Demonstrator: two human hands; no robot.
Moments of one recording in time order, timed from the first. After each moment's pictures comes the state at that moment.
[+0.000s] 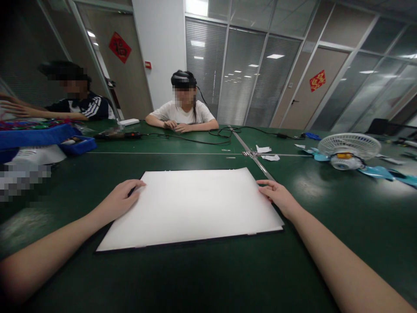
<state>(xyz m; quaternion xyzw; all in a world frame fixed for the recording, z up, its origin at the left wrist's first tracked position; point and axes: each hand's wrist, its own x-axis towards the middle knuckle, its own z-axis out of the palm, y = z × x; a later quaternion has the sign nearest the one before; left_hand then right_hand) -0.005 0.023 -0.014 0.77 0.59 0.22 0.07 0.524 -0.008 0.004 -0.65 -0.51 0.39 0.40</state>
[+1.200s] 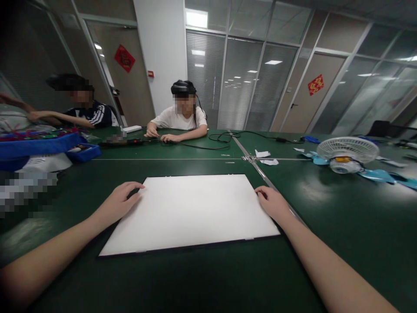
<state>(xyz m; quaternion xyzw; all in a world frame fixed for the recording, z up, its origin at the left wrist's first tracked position) -0.002 0.019 0.005 0.76 0.61 0.23 0.06 0.519 -0.006 0.001 -0.70 -0.67 0.04 0.22</state>
